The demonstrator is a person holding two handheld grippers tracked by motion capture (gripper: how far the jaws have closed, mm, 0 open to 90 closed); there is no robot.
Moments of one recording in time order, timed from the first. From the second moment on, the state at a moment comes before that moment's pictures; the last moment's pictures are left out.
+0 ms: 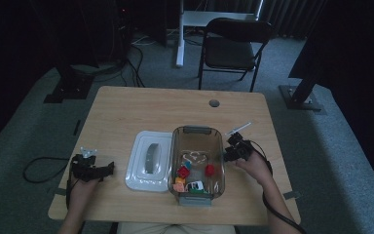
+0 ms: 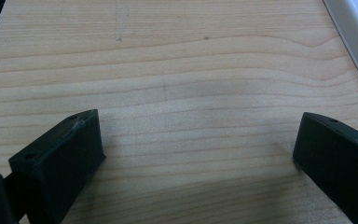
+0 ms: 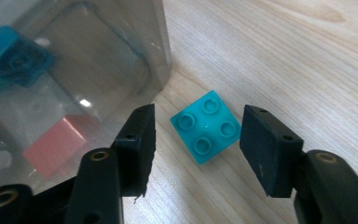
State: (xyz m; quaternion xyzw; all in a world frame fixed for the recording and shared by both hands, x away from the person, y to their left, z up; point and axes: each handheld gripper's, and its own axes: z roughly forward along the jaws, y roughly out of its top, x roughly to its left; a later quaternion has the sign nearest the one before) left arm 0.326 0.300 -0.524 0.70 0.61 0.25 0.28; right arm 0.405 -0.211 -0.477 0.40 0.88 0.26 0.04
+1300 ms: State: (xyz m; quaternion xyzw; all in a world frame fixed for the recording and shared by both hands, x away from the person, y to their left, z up) left arm 0.326 0.300 -0.524 0.70 0.61 0.25 0.28; right arm 0.390 -0.253 -0.488 0.44 0.87 0.22 0.07
